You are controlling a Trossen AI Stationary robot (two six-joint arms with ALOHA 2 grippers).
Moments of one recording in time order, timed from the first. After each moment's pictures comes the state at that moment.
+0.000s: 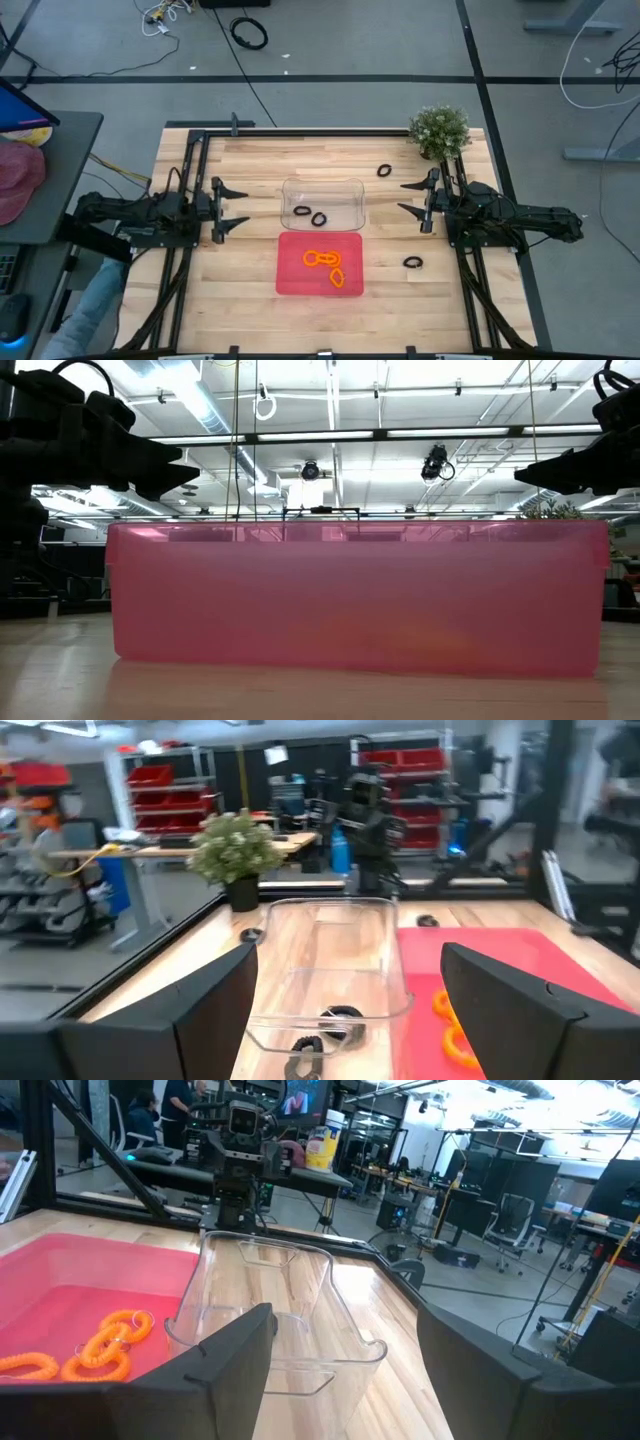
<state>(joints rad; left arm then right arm) -0.13 0.01 0.01 0.05 -0.27 0.05 -0.12 0.03 0.02 0.02 0.06 -0.25</state>
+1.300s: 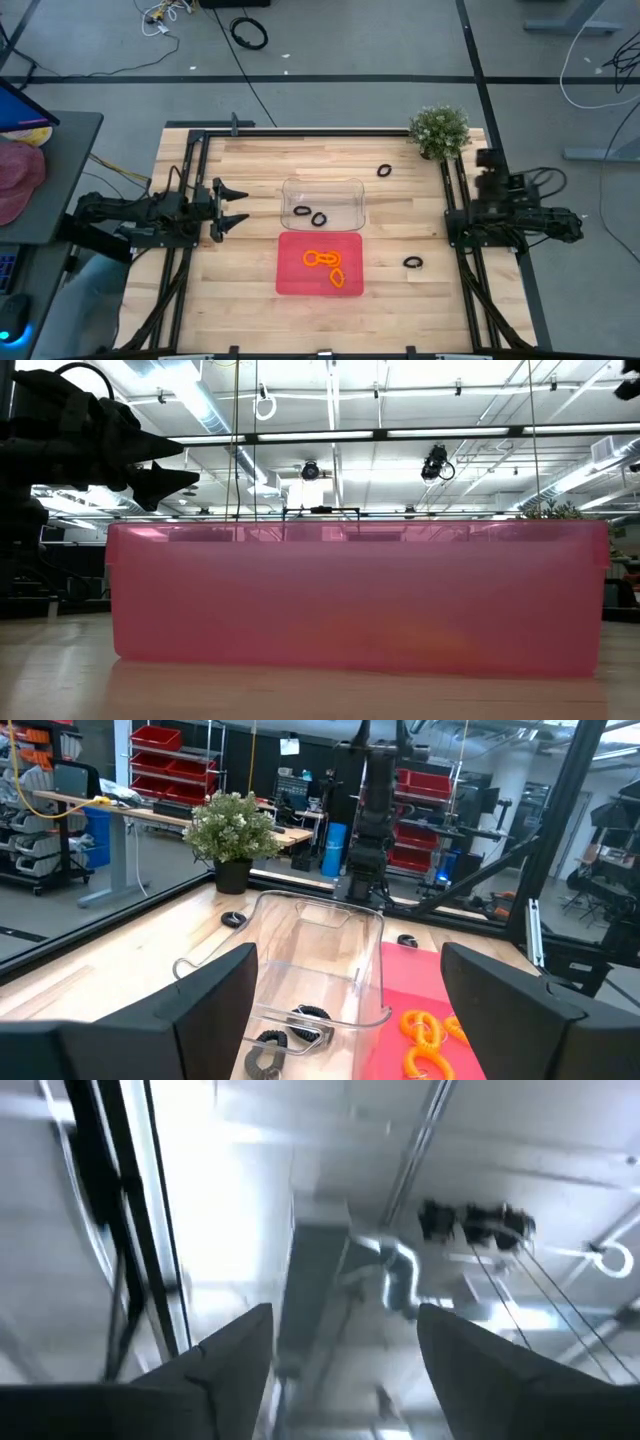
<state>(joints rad) -0.13 0.01 0.01 0.06 -0.29 -0.17 -0.12 0.03 0.02 1.16 0.06 -0.03</state>
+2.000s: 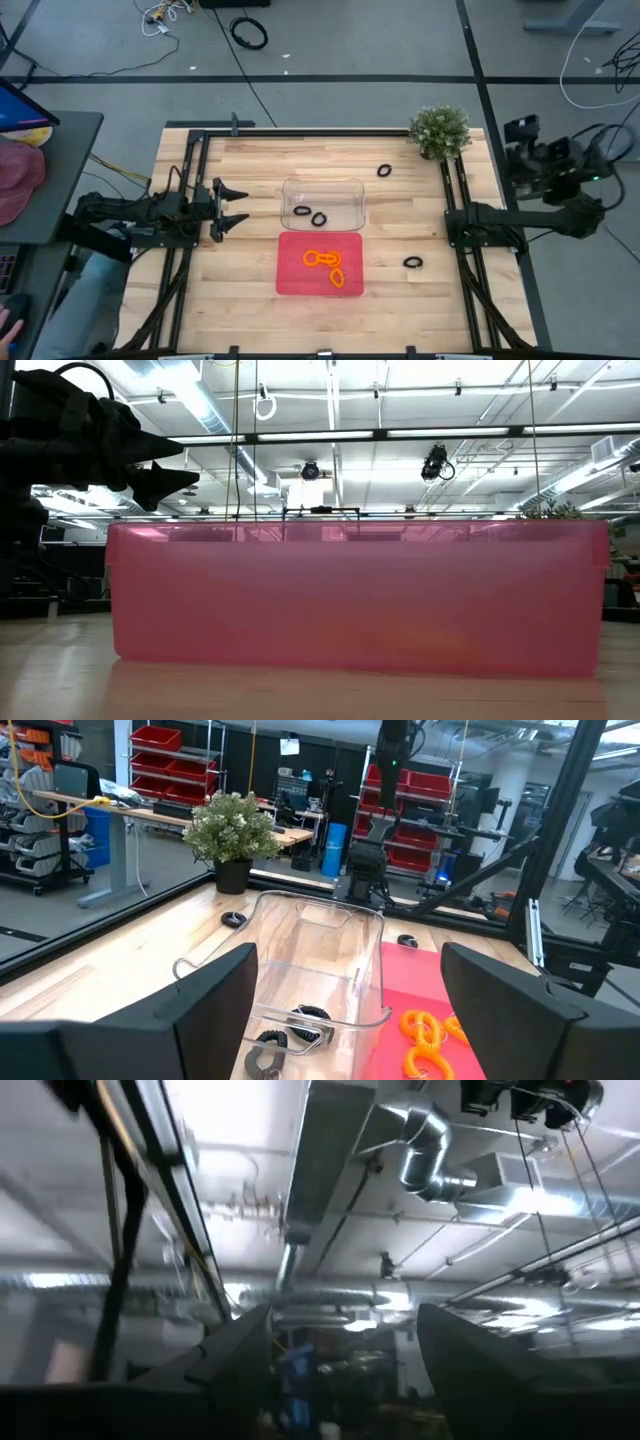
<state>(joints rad) -0.13 0.01 0.01 0.06 -0.29 -0.17 -0.12 0.20 0.77 0.15 0.02 -0.05</state>
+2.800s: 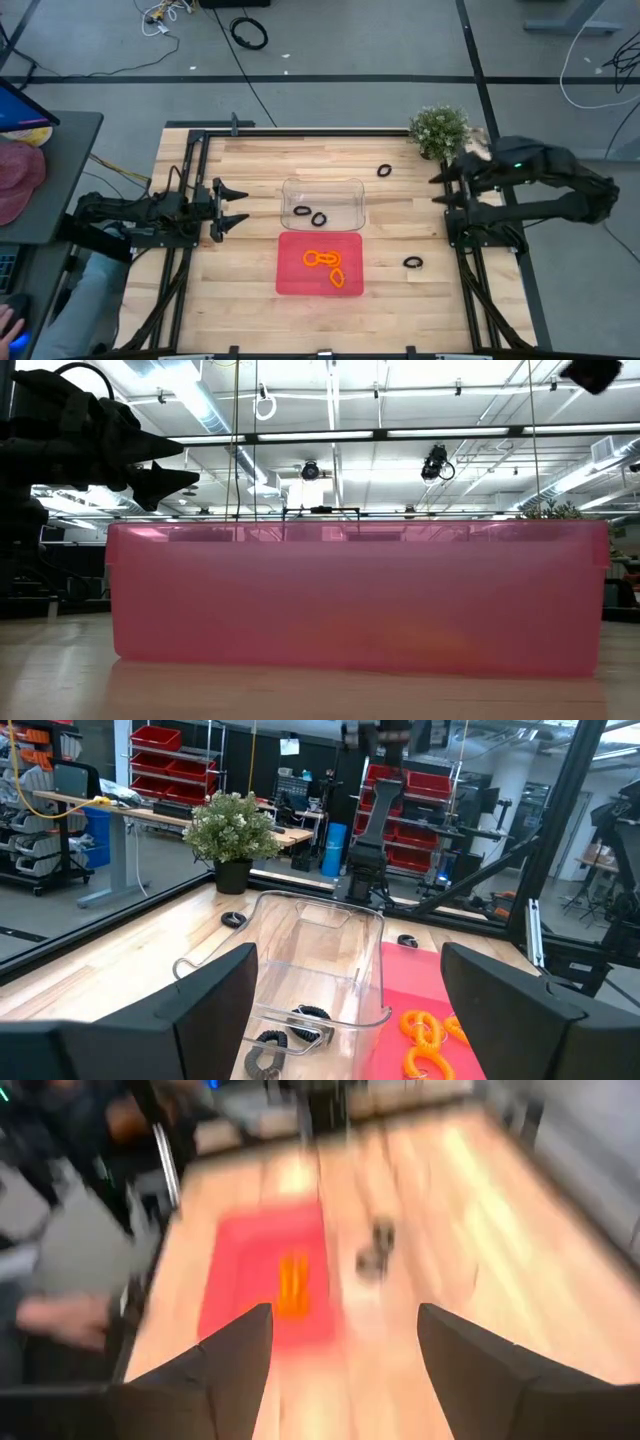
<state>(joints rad) -0.13 0.01 0.01 0.06 -0.29 -0.17 -0.10 0.62 1.12 -1.02 -0.15 0.15</state>
